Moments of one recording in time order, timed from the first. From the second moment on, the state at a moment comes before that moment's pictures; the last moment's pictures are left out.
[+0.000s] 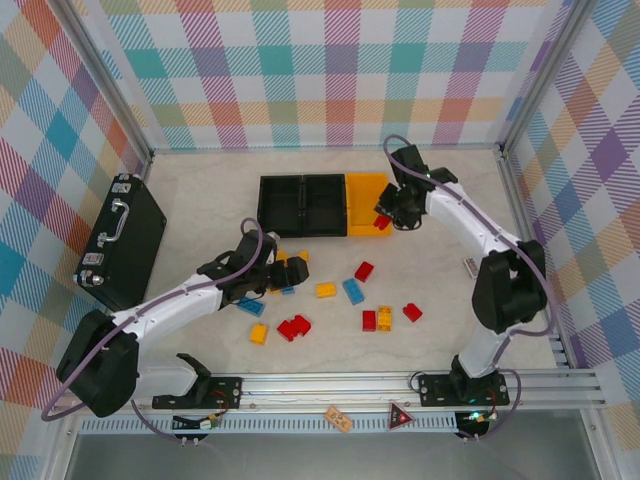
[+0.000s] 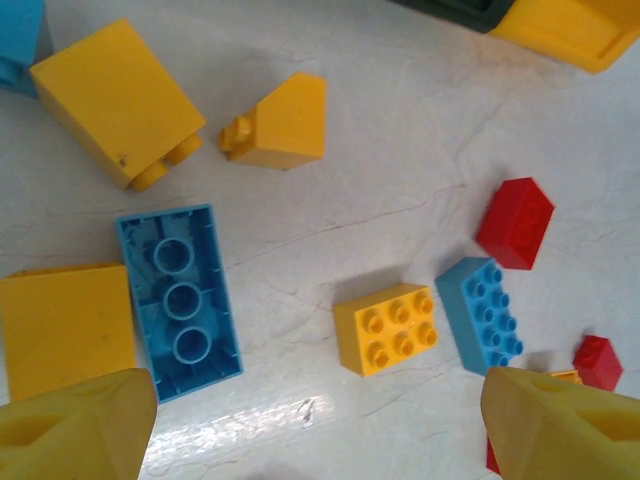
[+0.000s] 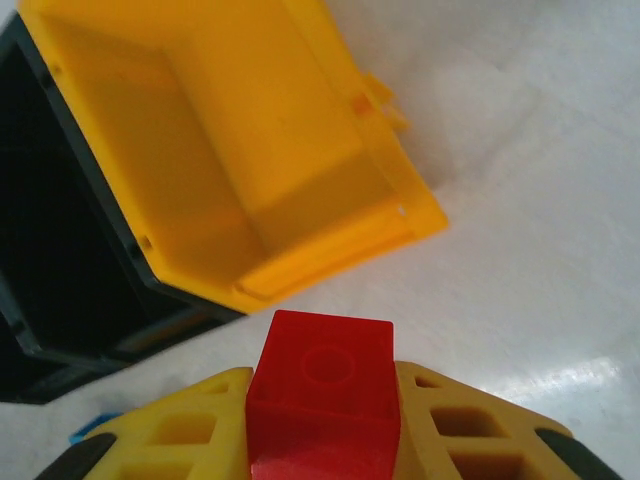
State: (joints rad) left arm -0.61 1.25 0.71 -0.31 0.13 -0.77; right arm 0.37 1.77 1.53 -0.87 -0.06 0.88
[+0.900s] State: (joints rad) left arm -0.62 1.21 0.69 -0.31 0.13 -0.79; right arm 0.41 2.24 2.02 -1.06 0.00 0.82
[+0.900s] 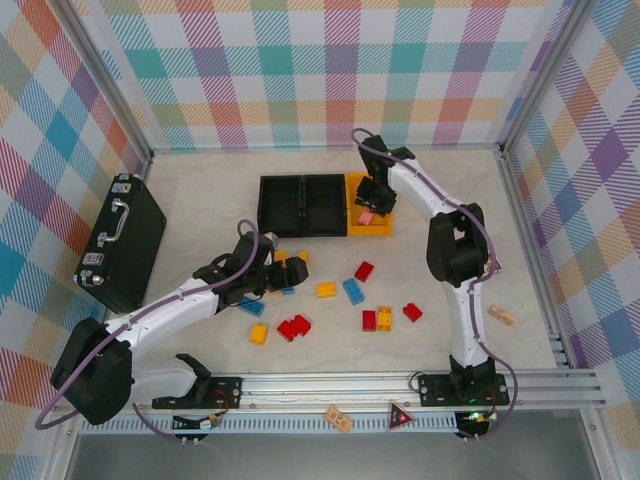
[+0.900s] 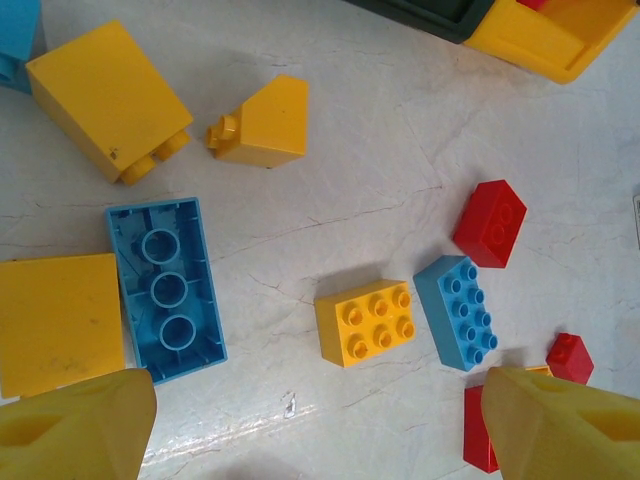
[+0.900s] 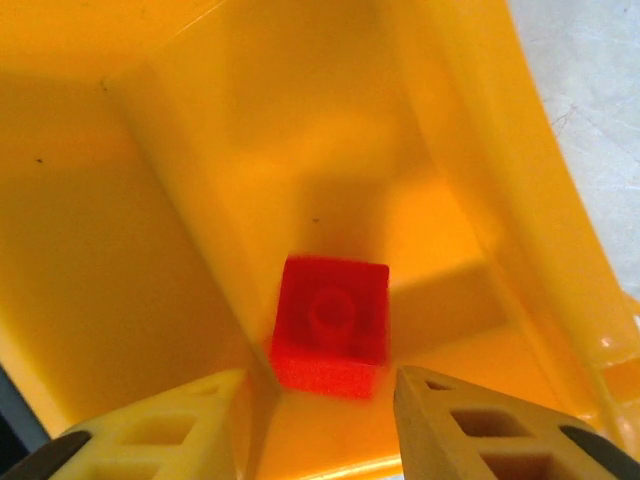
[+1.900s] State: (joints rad) left arm -0.62 1.21 0.69 -0.34 0.11 -0.81; right arm 0.48 1.74 1.43 -0.92 -0.03 0.70
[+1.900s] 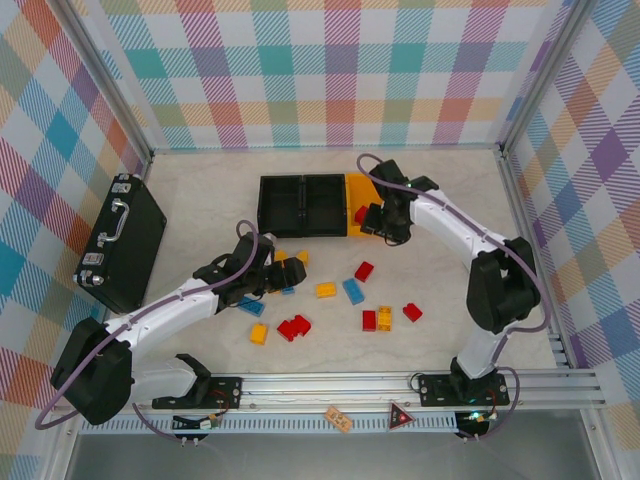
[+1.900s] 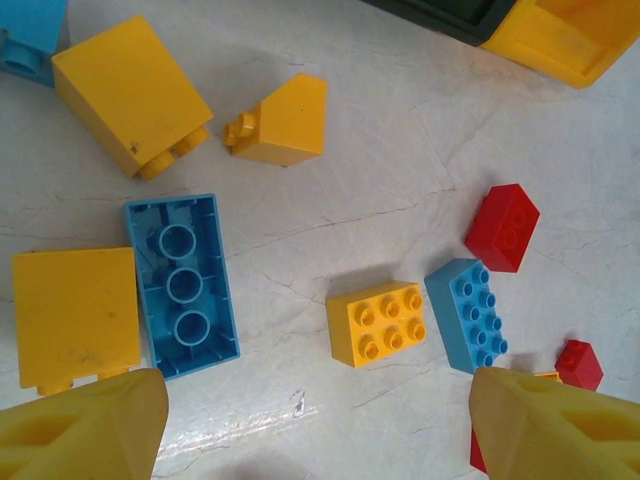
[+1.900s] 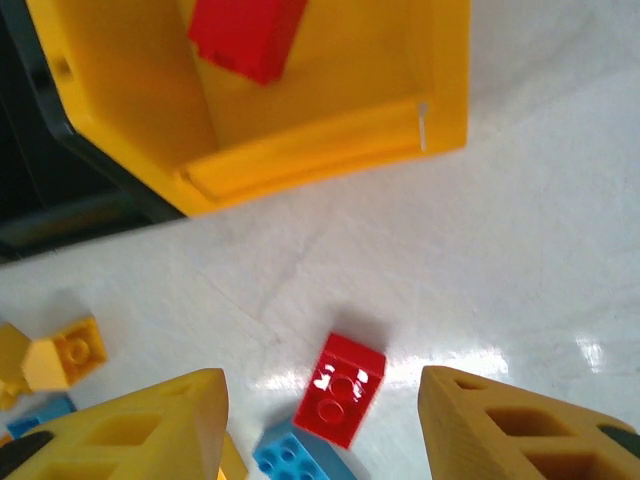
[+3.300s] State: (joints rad) left arm -0.63 1.09 0.57 -0.45 0.08 -0.90; right arm 0.80 1.80 1.14 -0.77 -0.03 0.59
